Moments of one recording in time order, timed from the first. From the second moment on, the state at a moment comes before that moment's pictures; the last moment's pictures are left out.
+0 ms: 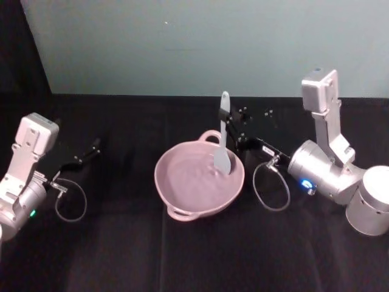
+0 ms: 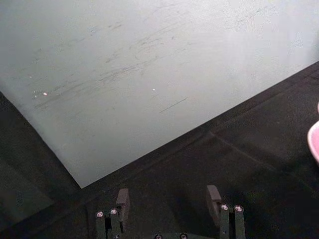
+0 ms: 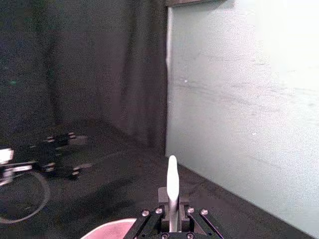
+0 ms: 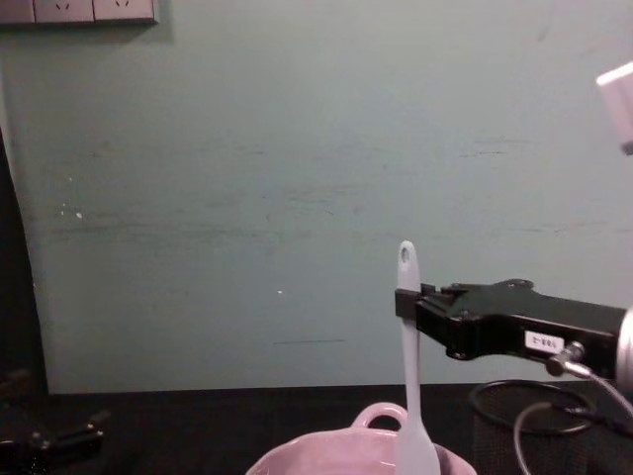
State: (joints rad) left arm -0.20 0.60 0.45 -1.41 -0.25 -0.12 0.03; right arm 0.32 0.37 -0.40 -1.47 0.35 -0.01 0.45
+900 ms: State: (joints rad) left arm -0.20 0.60 0.45 -1.41 -0.25 -0.12 0.03; right arm 0.37 0.27 -0.50 -1.41 0.37 0.00 0.43
